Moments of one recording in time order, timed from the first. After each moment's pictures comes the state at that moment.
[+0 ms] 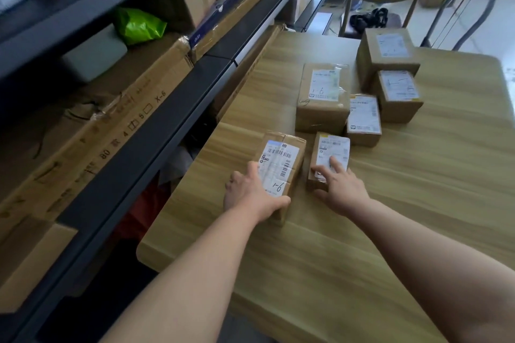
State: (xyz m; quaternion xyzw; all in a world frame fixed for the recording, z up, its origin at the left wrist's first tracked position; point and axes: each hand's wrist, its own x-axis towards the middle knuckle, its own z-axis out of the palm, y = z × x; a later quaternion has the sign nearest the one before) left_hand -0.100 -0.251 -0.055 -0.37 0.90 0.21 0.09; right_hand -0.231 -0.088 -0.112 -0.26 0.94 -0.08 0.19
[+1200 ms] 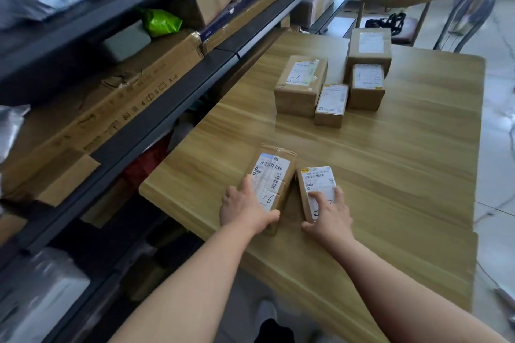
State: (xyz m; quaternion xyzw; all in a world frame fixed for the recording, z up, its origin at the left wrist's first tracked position) left_hand -0.025 -0.074 -0.050 -0.46 0.86 0.19 0.09; right_hand -0.125 0.073 -0.113 -0.21 0.93 -0.21 0.23
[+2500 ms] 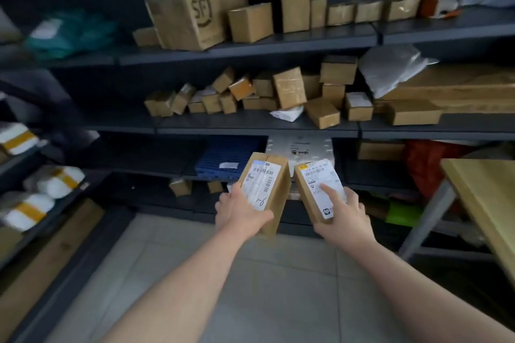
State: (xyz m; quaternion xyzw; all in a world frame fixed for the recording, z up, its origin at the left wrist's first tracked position) left_hand 0.577 0.064 0.006 -0.86 0.44 0.17 -0.21; right_hand 0.360 0.018 -0.016 -0.74 0.62 -0.15 0.23
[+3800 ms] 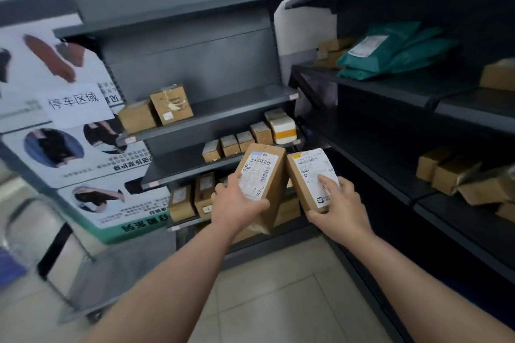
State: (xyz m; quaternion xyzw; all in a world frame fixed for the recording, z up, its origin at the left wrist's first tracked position) left_hand 1.056 0.143 0.115 -0.95 0.00 -0.05 -0.30; right_hand 0.992 -0.068 0.079 -0.93 0.11 -0.14 0.33
